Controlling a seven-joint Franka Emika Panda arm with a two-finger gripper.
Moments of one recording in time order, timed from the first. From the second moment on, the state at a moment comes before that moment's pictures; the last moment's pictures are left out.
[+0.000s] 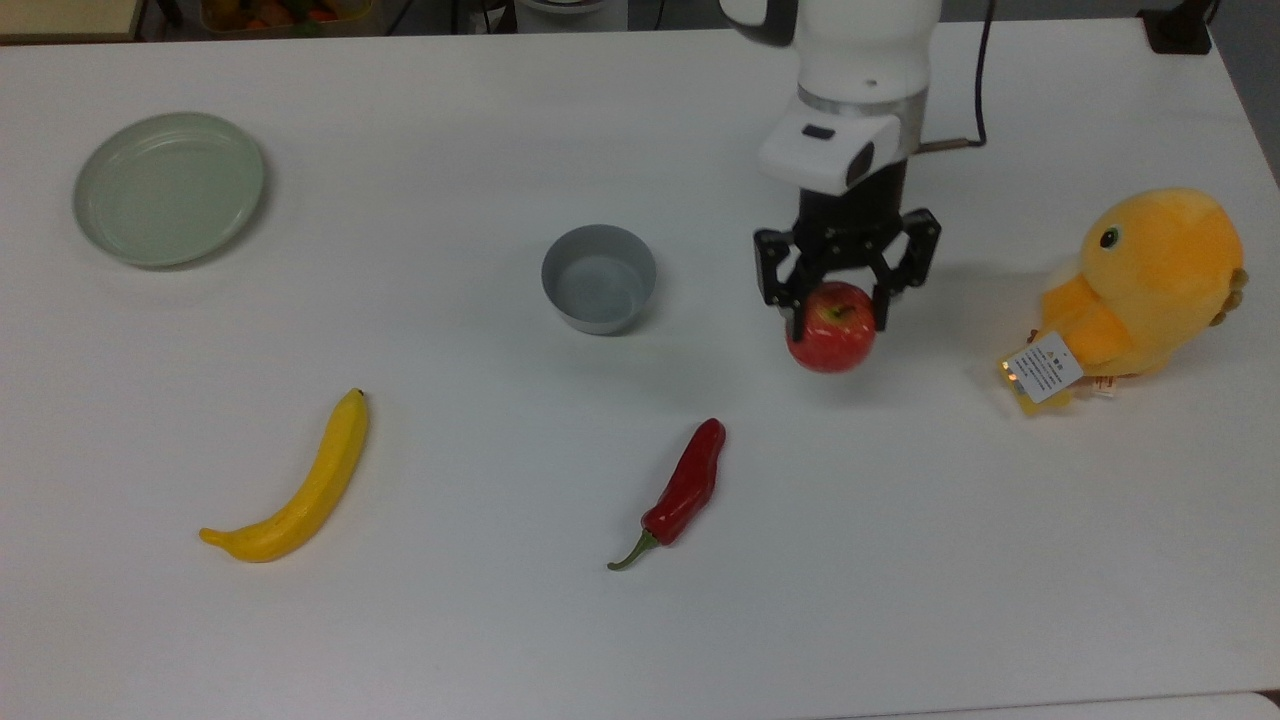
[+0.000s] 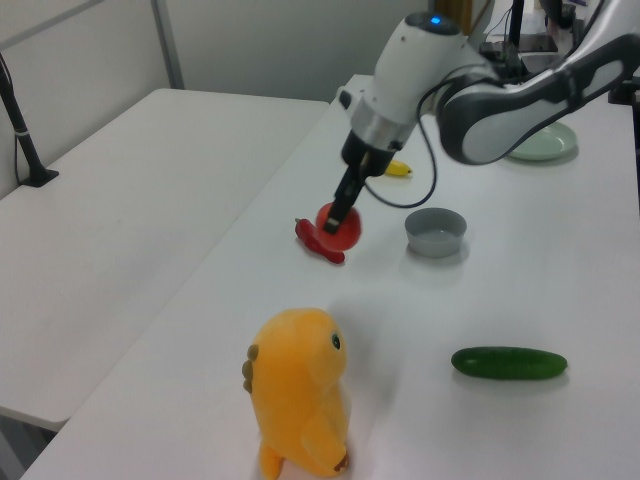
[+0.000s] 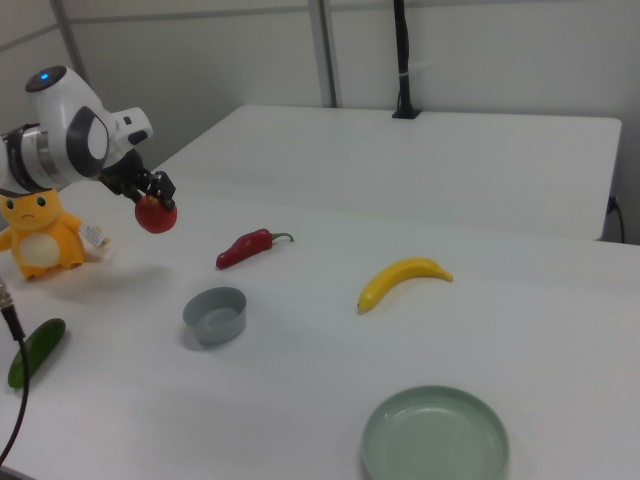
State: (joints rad) arm 0.31 0.40 0.13 -1.60 -0.22 2.43 0.36
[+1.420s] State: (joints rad) arm 0.17 0.11 0.11 -1.91 -0.22 2.26 0.36
